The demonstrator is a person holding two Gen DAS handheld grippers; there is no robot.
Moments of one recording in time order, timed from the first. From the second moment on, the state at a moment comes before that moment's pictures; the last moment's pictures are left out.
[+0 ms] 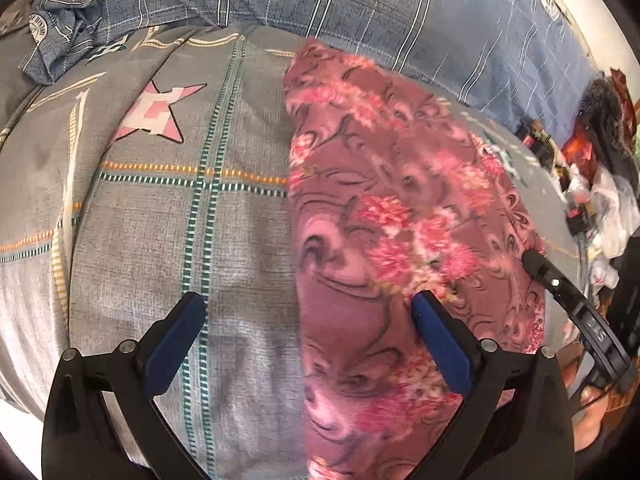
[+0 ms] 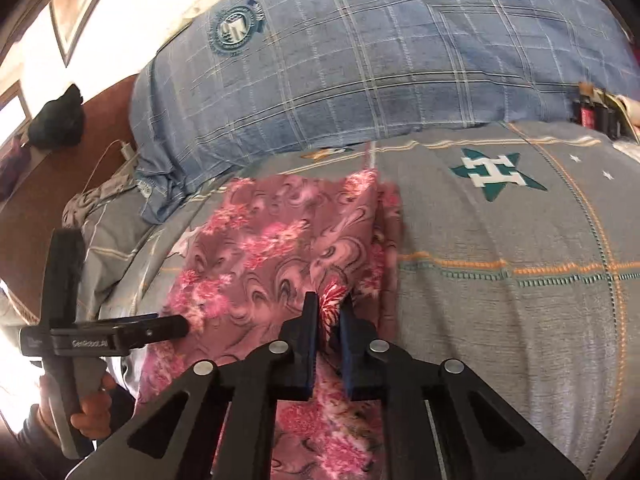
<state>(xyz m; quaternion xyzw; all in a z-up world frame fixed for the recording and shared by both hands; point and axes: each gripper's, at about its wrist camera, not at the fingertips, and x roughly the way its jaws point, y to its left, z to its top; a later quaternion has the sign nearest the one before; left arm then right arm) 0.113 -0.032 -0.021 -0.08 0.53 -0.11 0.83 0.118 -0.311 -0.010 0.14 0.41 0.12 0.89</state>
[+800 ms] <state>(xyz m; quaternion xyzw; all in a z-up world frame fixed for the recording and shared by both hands) 0.032 -0.050 -0.009 0.05 0.47 -0.15 0.87 0.043 -0.327 -0.014 0.14 0.45 0.16 0.87</state>
